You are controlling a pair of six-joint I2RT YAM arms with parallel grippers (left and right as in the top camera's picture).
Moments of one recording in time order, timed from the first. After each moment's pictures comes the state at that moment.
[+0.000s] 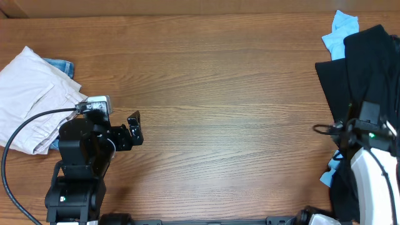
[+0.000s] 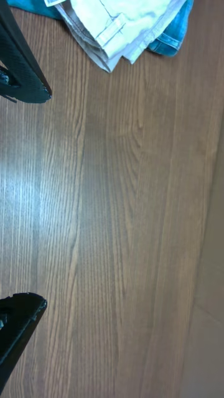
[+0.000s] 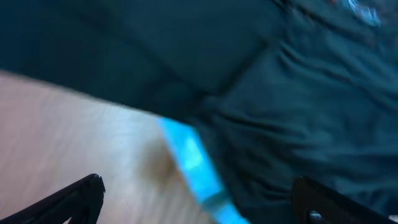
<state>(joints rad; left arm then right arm) -0.01 0.75 0.82 -0.65 0.09 -0.17 -0.35 1.23 0.80 -0.85 0.40 0.74</state>
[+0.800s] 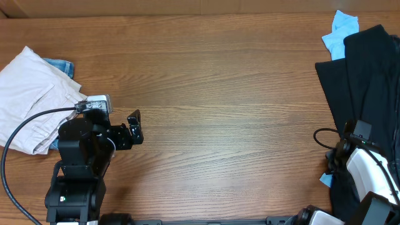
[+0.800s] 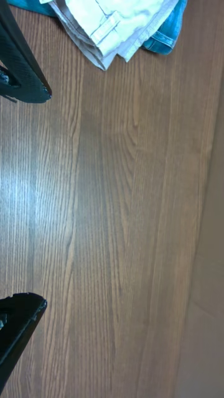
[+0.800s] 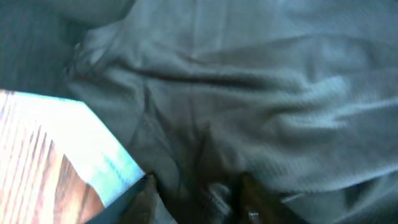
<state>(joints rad) -0.01 0.75 0.82 -0.64 0.09 -0.17 -0.44 1.36 0.59 -0.68 0.38 0.80</state>
